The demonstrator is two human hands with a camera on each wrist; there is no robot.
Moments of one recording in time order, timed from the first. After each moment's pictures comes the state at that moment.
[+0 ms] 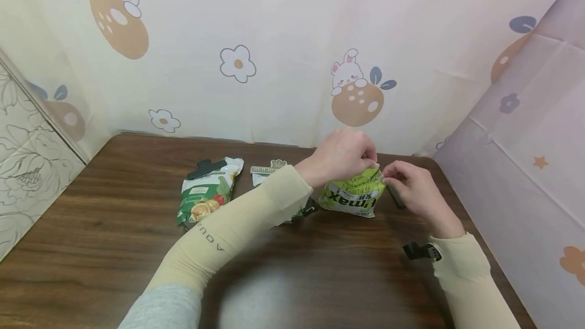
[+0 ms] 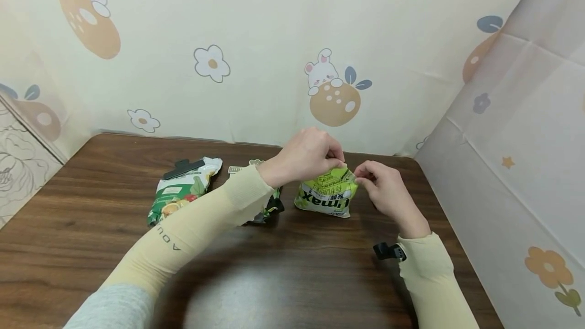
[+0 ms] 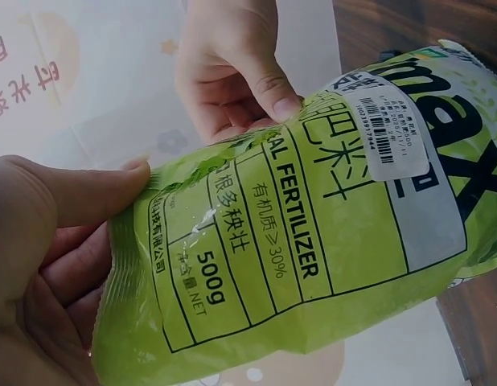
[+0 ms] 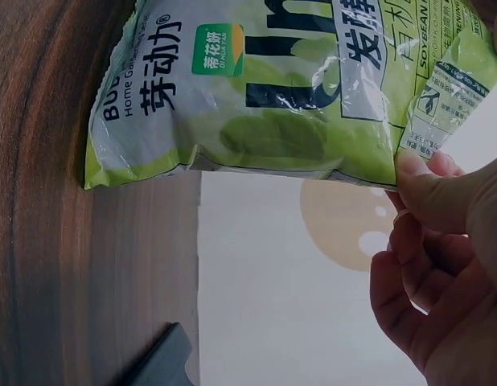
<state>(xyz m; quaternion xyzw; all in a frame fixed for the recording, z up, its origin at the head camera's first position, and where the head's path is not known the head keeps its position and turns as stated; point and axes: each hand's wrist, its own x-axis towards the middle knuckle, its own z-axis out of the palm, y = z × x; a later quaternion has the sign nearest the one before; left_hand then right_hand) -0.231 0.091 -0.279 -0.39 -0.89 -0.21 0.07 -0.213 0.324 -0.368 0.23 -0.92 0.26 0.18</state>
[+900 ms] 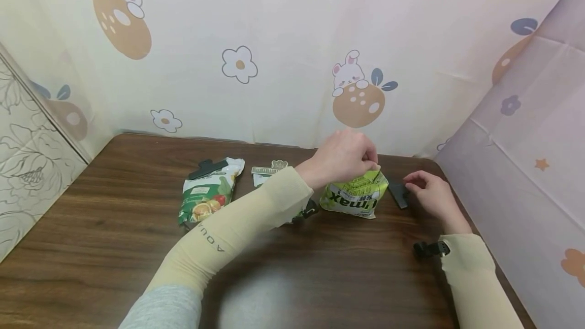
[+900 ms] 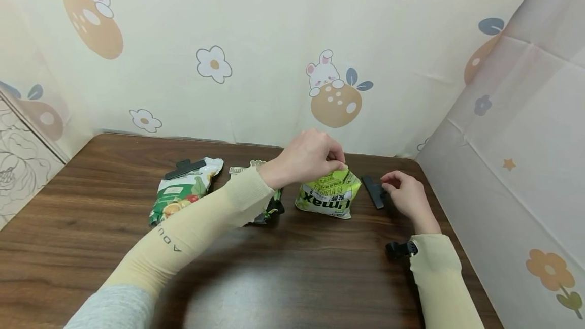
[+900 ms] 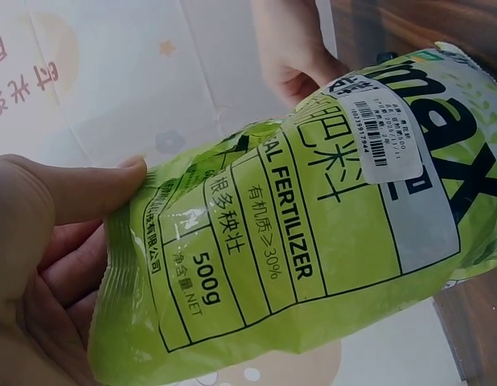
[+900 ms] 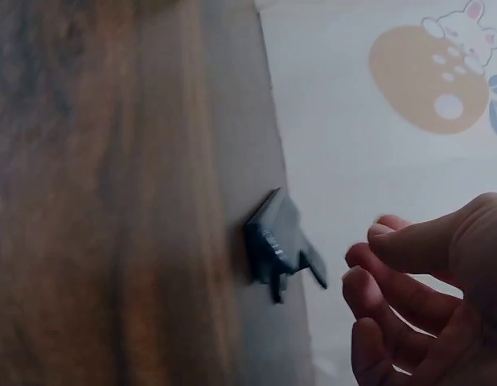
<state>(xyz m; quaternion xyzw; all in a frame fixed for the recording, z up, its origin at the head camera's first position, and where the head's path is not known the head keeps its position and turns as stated) -0.232 0.091 -0.282 -0.38 -0.89 -0.23 0.05 -0.237 0.394 -0.410 0.04 -0.96 0.26 0.08</state>
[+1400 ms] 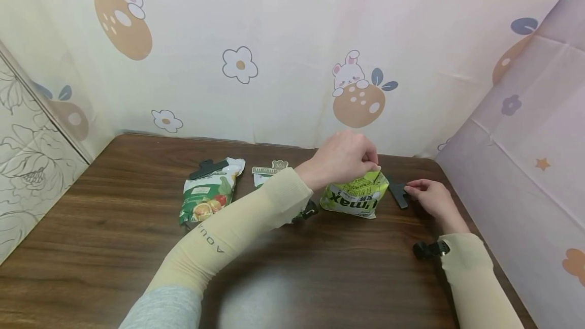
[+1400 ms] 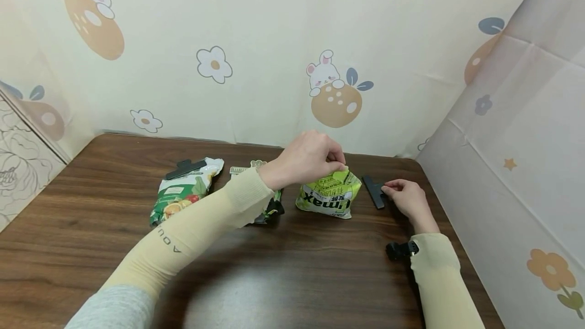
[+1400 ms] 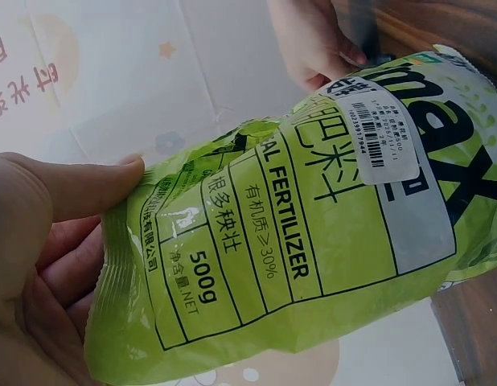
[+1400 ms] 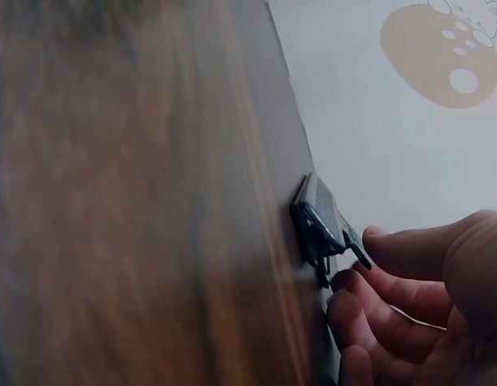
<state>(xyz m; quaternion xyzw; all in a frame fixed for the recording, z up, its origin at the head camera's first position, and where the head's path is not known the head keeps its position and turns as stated) -0.230 0.091 -0.284 -0.38 -0.89 -0.24 0.05 -0.243 0.404 -0.426 -0.04 -0.95 0.29 -0.01</state>
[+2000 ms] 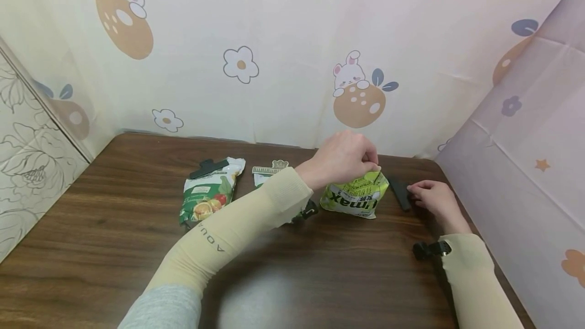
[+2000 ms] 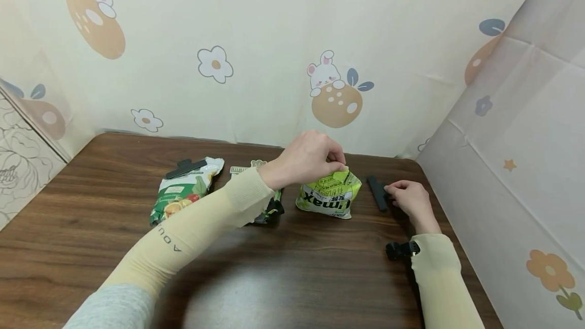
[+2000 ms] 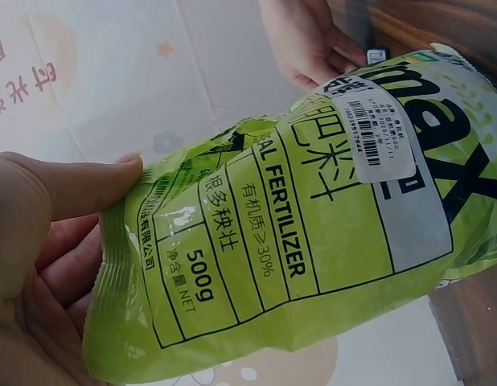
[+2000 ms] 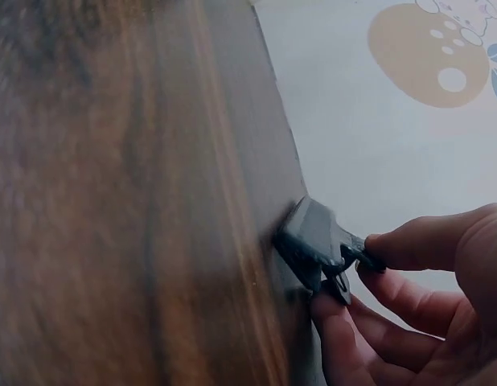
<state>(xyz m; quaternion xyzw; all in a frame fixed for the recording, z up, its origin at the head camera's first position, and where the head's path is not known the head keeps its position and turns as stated) -0.229 0.090 -0.284 -0.38 -0.89 -0.24 0.05 -0.241 0.405 -0.422 -0.09 -0.91 0.40 -0.02</state>
